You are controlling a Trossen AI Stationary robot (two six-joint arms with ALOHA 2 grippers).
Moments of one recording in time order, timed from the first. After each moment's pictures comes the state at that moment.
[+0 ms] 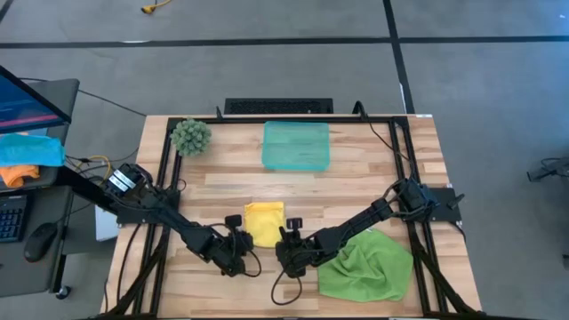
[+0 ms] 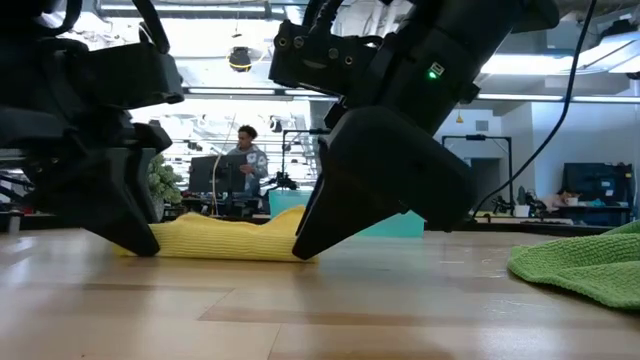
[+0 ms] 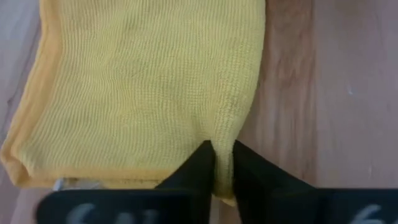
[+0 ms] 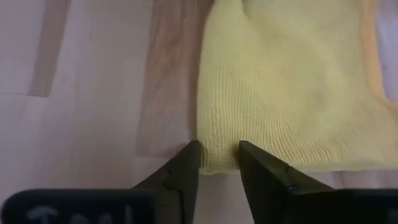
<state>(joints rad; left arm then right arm) -0.60 1.77 0.80 -0.26 -0.51 -0.60 0.46 2.17 1.43 -0.35 0.44 0.16</state>
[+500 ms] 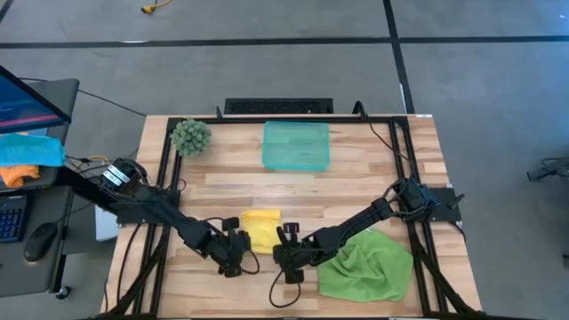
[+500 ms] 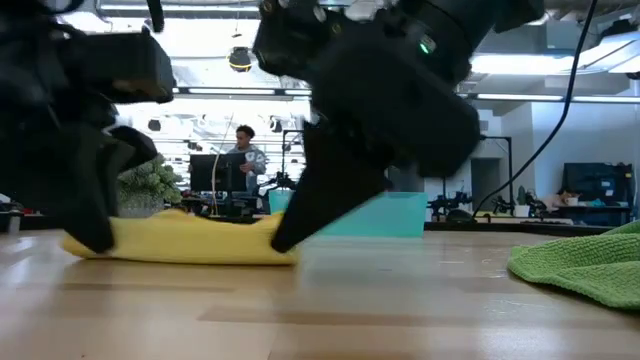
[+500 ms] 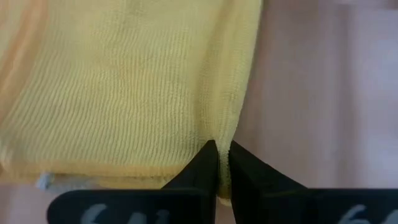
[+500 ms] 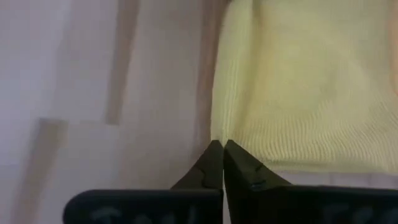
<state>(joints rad) -0.60 1.67 0.79 -0.27 -0.29 -0.67 0.45 2.17 1.45 -0.30 0.28 0.21</state>
